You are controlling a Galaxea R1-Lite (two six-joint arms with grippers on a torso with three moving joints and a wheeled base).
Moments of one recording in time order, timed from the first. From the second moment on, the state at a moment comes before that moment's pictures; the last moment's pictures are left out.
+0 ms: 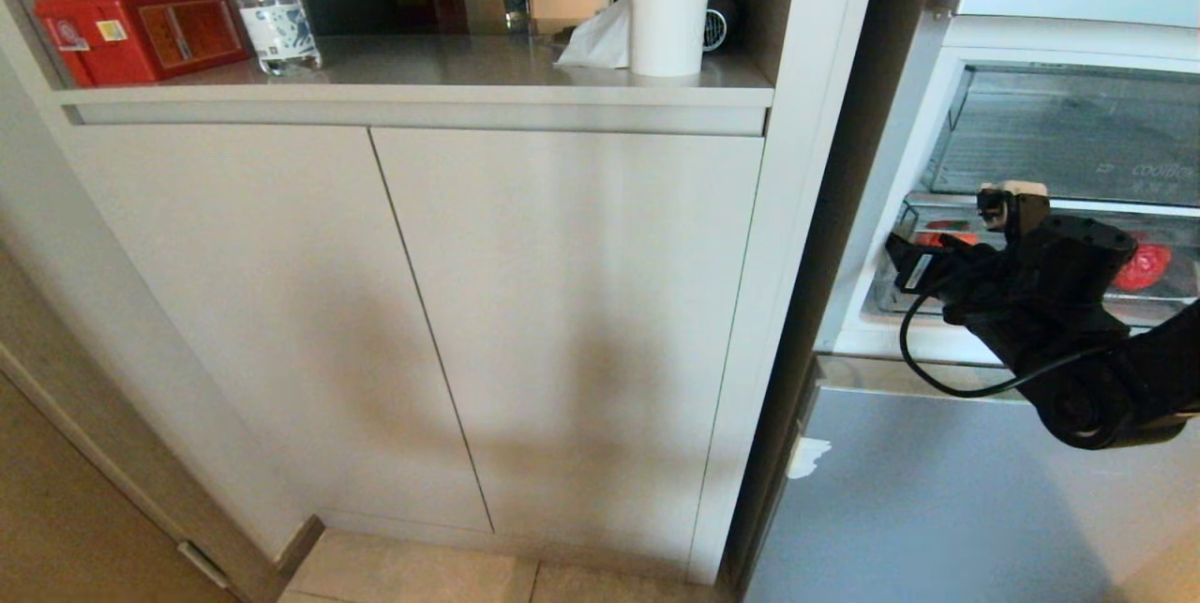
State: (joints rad) left arm 0.00 0.00 0.00 -0.01 0.00 0.02; right arm 0.06 2.04 -0.92 -1.21 -0.06 0.09
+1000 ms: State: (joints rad) left arm 0.00 0.00 0.00 -0.01 0.00 0.02; right arm 0.09 1.89 -0.70 -1.21 -0.06 0.11
